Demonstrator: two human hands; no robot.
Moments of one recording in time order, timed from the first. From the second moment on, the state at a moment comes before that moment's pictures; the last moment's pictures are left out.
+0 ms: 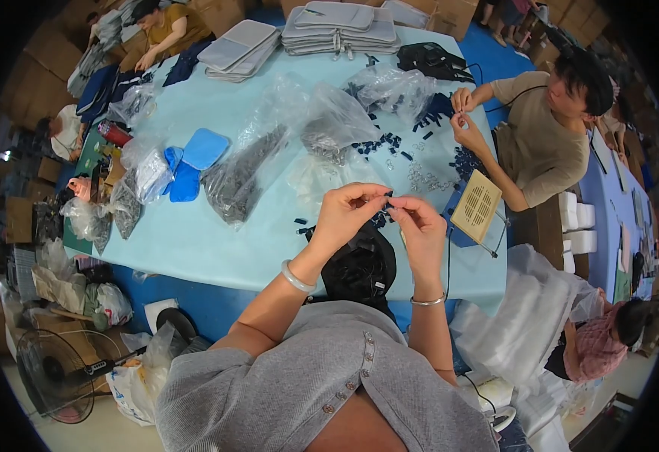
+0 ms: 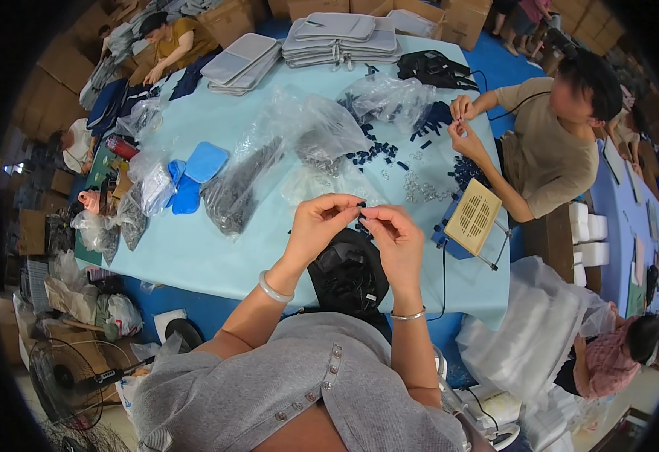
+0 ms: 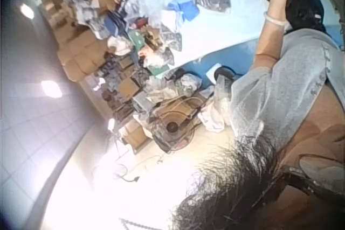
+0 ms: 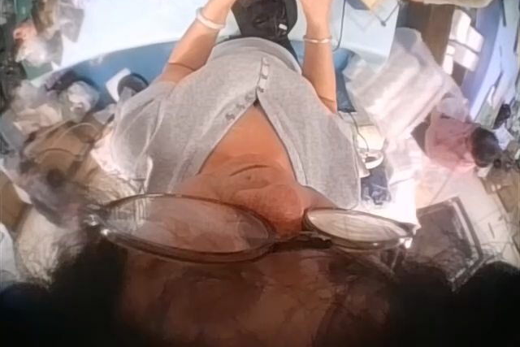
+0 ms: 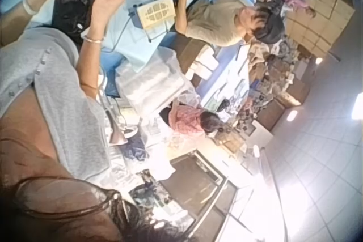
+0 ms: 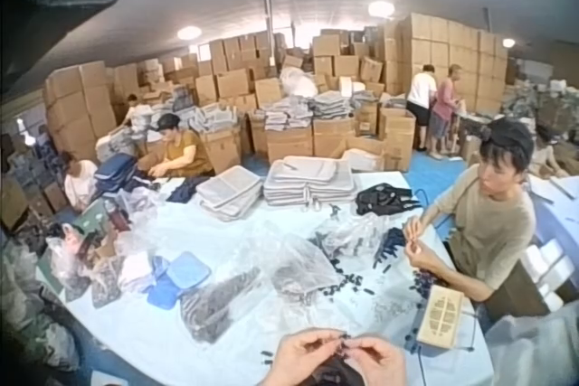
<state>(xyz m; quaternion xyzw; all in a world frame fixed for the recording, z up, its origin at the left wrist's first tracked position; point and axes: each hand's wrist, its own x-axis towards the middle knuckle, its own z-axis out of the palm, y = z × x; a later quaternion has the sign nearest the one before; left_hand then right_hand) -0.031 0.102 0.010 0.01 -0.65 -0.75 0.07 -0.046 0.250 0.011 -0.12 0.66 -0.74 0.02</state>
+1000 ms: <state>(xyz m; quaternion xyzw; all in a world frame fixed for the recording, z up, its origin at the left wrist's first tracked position) -0.029 0.111 0.011 0.02 -0.68 -0.73 0.05 -0.044 0.240 0.016 -0.08 0.64 -0.77 -0.04</state>
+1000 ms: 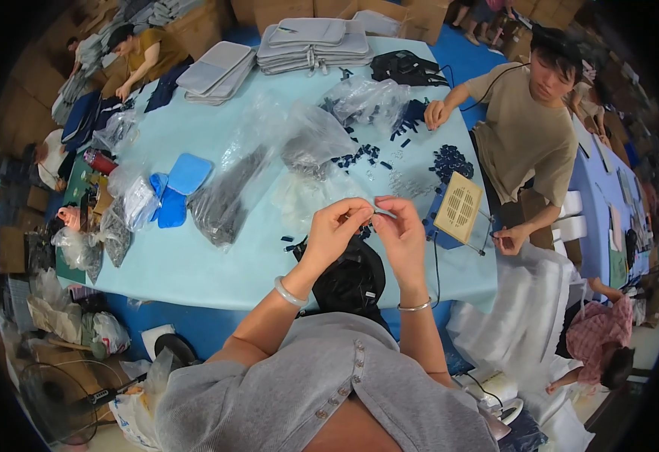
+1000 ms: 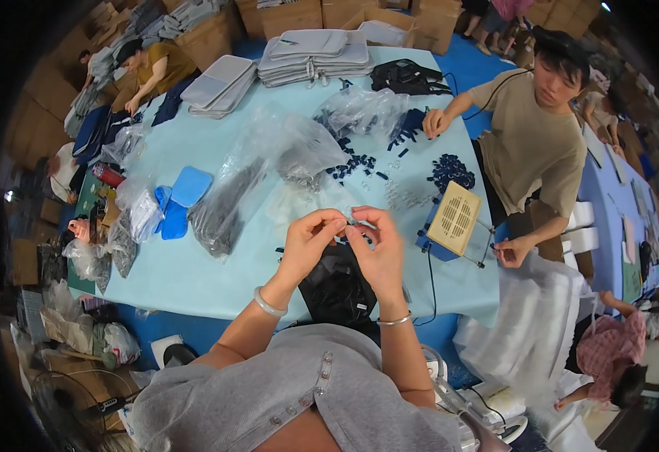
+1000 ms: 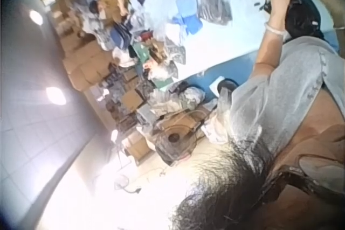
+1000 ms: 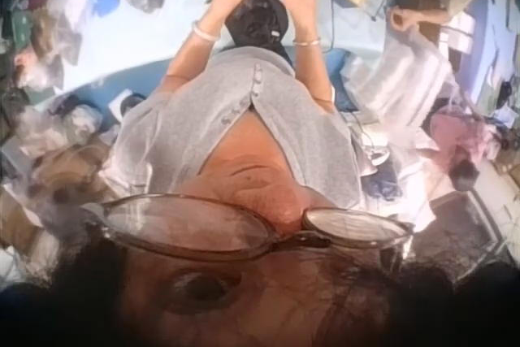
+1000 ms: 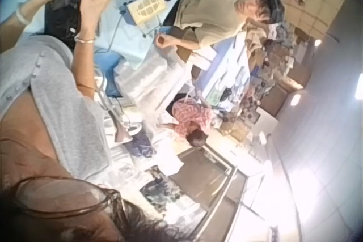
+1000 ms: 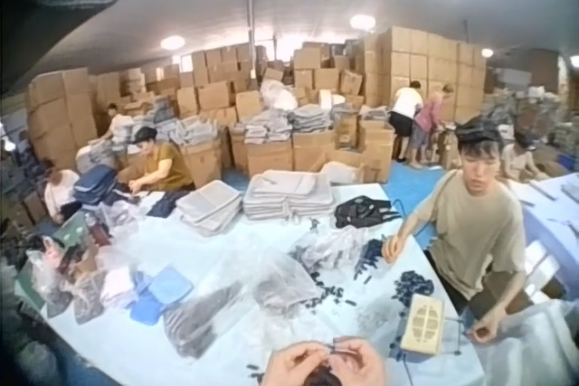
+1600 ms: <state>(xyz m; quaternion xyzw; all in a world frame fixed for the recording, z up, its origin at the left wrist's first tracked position) -0.040 0.125 0.002 -0.06 -0.69 -0.72 0.01 -0.036 0.273 0.009 -0.08 0.76 -0.64 0.00</state>
